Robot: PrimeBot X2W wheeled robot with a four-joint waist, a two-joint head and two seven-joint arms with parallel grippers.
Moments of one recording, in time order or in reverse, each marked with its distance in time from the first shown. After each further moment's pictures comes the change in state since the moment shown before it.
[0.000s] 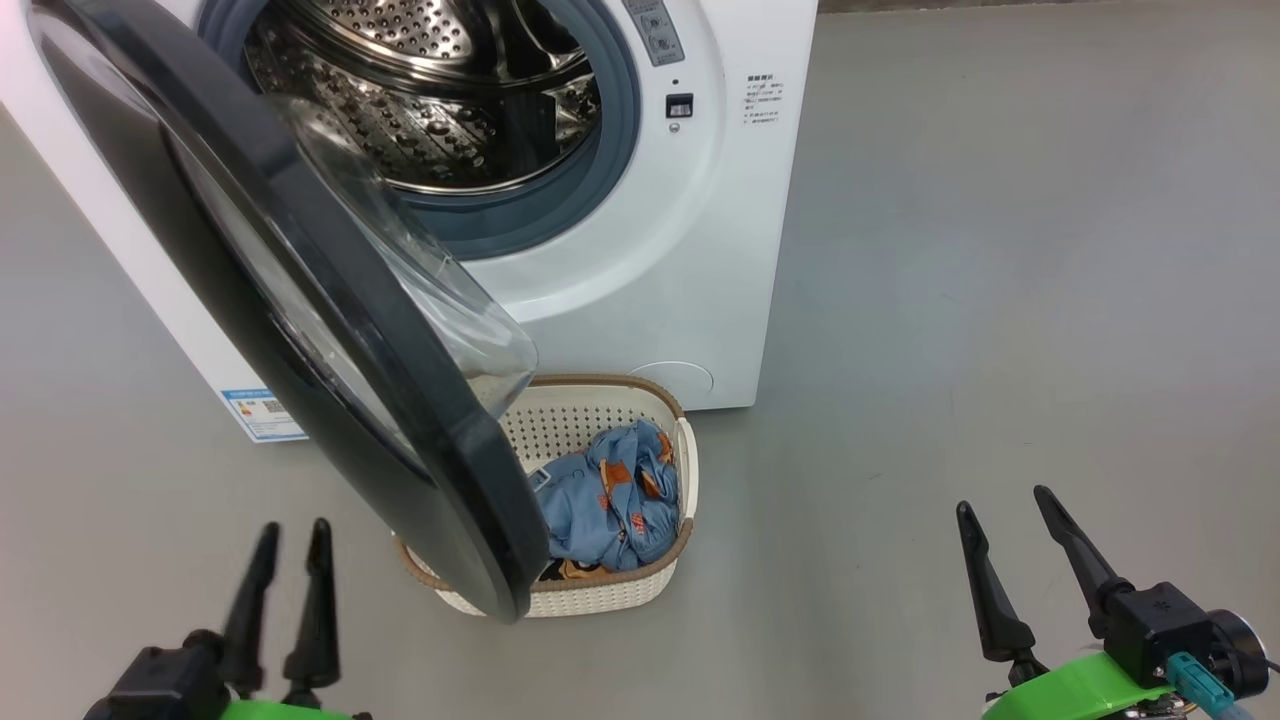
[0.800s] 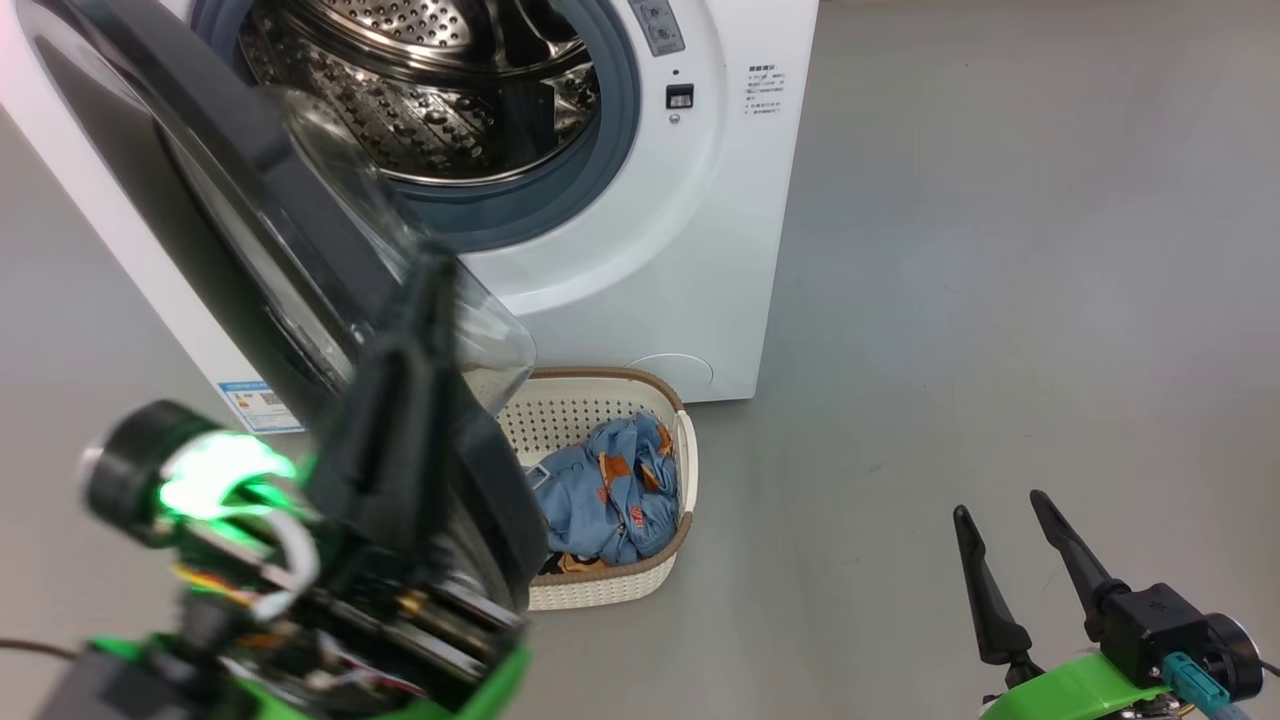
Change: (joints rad) left arm -0.291 0.042 -0.310 -0.594 -0.011 0.000 -0.004; right arm -0.003 0.000 0.002 0.017 0.007 0.000 0.000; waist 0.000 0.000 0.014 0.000
